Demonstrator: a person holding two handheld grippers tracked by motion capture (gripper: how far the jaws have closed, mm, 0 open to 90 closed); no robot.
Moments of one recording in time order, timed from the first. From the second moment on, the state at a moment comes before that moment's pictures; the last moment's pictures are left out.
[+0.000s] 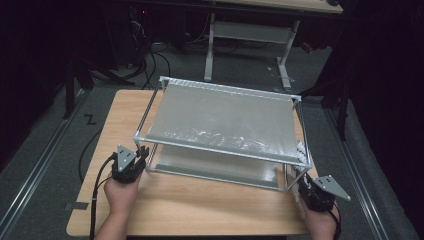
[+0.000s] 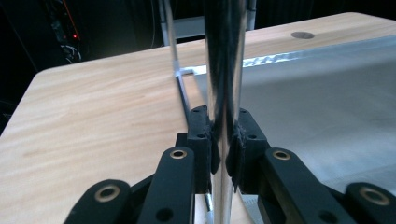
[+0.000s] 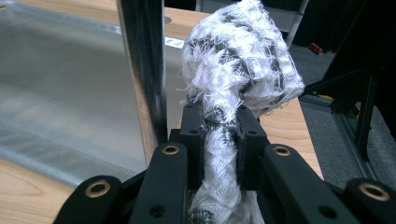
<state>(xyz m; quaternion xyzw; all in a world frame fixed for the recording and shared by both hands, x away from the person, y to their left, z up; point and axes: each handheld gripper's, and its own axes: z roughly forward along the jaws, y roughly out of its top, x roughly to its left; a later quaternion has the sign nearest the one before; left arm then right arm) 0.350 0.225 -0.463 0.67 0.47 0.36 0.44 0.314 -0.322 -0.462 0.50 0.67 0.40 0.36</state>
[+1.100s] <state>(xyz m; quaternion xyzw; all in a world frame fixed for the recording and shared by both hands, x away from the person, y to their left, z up) 0.320 0.220 -0.474 0.70 0.44 0.33 0.46 0.311 -0.302 -0.466 0.48 0.70 0.40 0.34</state>
